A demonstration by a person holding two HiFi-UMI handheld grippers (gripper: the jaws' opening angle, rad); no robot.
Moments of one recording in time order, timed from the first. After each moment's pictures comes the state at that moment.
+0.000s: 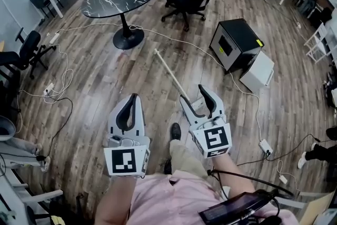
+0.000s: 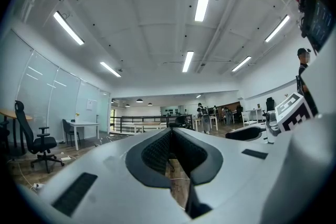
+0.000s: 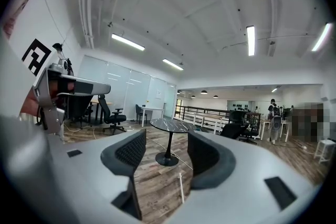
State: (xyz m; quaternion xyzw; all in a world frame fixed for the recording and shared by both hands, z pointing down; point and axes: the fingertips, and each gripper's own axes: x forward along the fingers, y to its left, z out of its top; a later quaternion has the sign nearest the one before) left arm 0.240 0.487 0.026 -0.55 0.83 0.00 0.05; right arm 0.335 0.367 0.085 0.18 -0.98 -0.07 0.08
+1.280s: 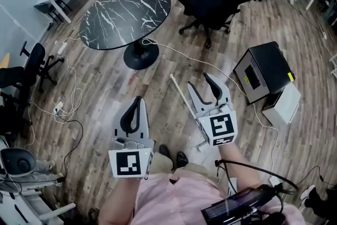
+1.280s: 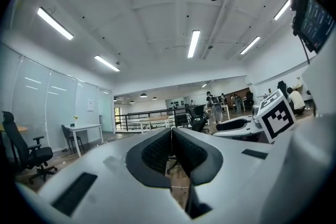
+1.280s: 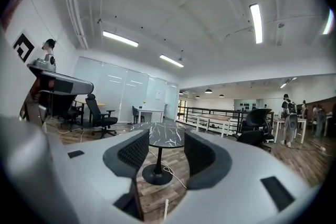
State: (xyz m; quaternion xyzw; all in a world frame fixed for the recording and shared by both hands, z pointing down) left arm -0.021 0.188 0.041 -0.52 0.85 -0.06 0.03; right arm 0.042 0.034 0.097 0.15 -0.98 -0.06 0.08
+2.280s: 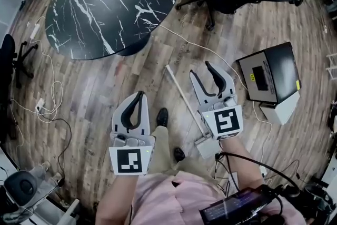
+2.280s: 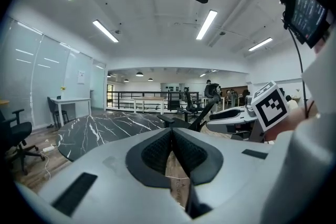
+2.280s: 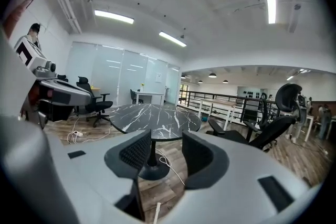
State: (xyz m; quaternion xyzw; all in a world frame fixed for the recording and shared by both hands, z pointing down) left arm -0.252 0.042 0.189 -0.55 0.83 -0.04 -0.10; right arm -0.188 -0.107 0.215 0.14 -0.97 -0.05 0.17
